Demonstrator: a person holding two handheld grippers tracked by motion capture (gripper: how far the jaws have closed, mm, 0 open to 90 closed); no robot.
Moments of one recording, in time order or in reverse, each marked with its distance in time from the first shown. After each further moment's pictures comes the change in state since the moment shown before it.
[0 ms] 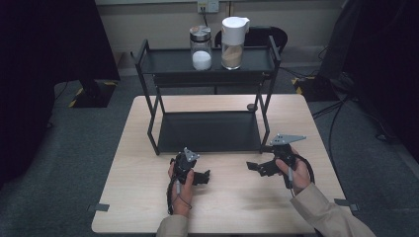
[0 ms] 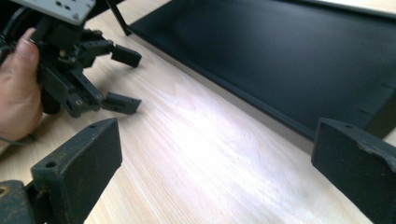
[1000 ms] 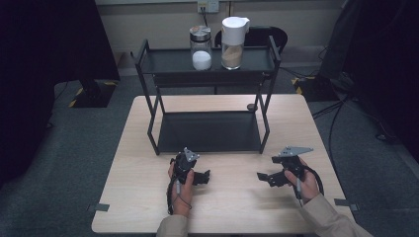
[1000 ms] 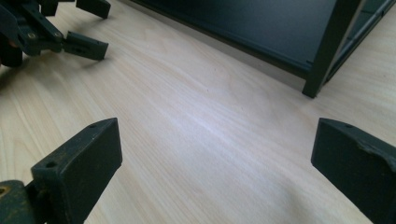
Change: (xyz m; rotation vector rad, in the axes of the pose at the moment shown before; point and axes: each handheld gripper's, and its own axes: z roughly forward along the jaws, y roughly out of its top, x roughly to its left) left arm 0.000 0.000 0.000 0.000 0.000 0.000; right arm -0.009 -0.038 -0.009 0.065 -0.052 0.008
